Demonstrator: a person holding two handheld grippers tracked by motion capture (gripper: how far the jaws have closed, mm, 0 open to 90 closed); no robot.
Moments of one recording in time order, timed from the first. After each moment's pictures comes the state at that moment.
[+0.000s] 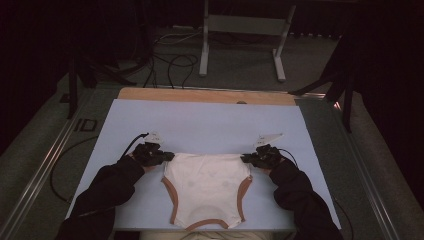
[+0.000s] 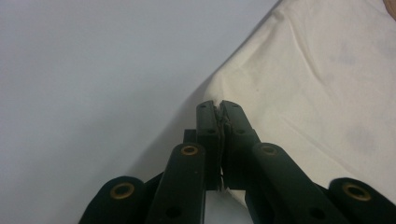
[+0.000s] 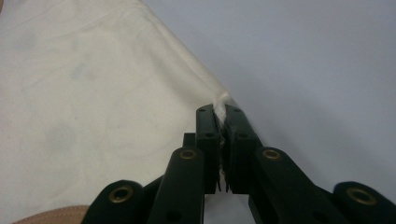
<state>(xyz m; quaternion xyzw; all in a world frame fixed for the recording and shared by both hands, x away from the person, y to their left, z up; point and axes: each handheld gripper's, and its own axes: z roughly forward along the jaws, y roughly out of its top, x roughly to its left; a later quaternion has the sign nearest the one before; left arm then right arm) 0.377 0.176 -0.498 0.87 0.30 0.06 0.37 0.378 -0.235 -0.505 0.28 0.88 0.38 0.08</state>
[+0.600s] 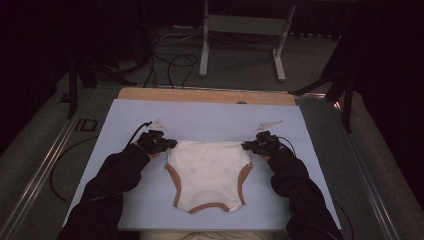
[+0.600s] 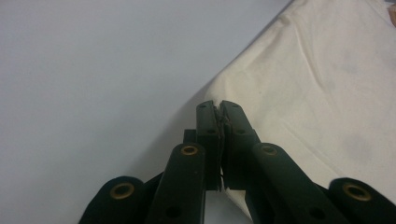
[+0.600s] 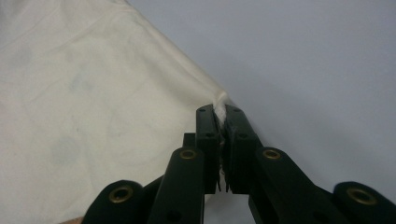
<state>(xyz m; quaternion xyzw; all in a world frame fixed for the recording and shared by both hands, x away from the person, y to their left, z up) 0.412 0.169 -0.494 0.86 0.32 0.09 0.38 0.417 -0.237 -0.499 0.31 0.87 0.38 0.09</state>
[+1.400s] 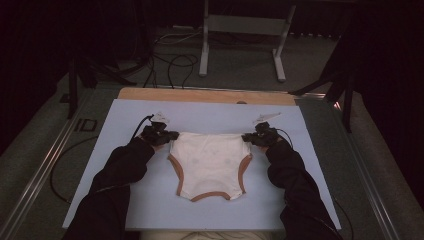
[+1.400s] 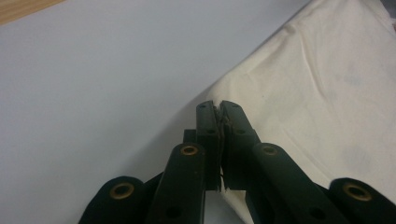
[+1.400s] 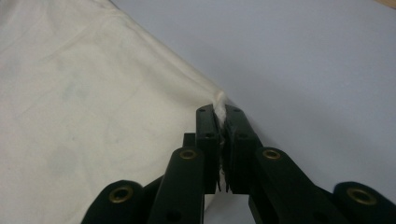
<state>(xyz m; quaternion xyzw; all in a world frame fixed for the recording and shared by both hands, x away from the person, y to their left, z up) 0.438 0.163 -0.496 0.85 0.35 0.10 0.39 0.447 -0.238 -0.500 0.34 0.86 0.38 0.10</state>
